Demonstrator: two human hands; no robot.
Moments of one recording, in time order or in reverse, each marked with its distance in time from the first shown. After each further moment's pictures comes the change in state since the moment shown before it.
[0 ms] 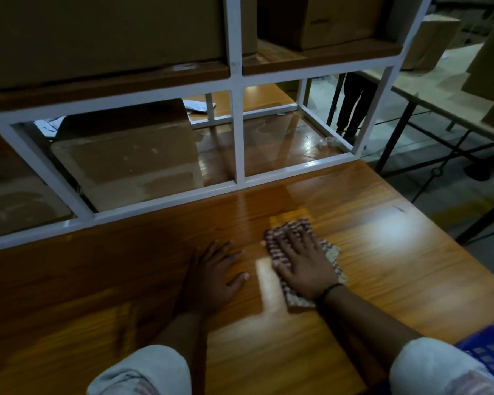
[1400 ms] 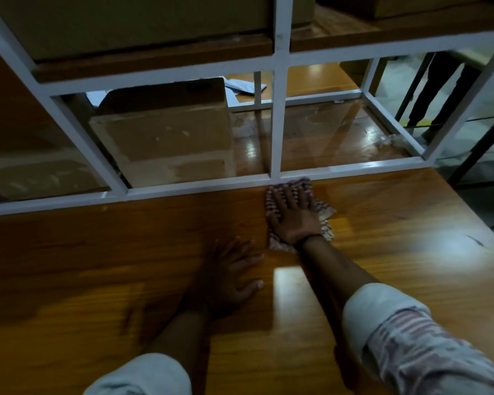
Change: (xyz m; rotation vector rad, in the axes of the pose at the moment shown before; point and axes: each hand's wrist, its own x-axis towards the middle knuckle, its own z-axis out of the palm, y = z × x) left_hand 0.004 0.000 0.003 -0.033 0.015 -0.008; right_hand 0.173 -0.023 0.012 0.022 -0.024 -0.081
